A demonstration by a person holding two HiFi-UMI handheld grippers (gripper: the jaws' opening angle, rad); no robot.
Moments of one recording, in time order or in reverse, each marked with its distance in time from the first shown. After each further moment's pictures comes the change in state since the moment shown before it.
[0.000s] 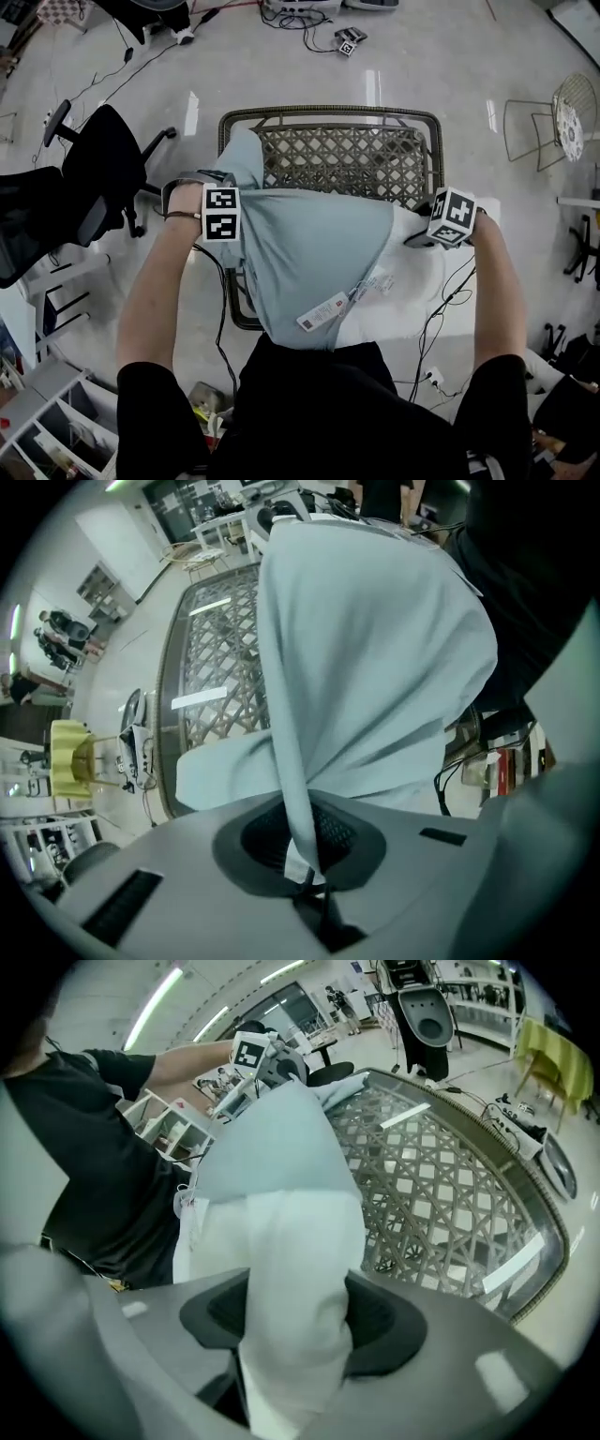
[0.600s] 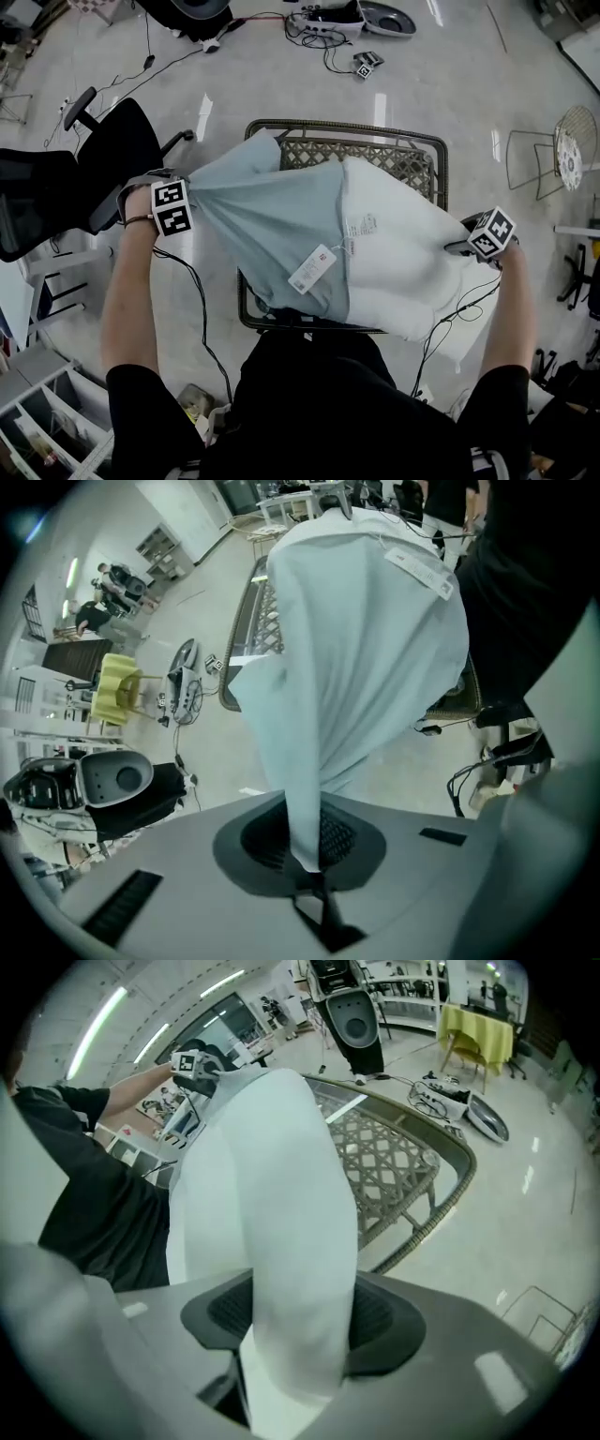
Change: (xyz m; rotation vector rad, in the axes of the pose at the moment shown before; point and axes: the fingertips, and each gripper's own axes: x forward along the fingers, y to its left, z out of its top) left arm -0.068 -0.014 -0.157 -0.304 0.110 0.130; right arm -0.063 -0.033 -0.088 0.291 -0.040 -0.184
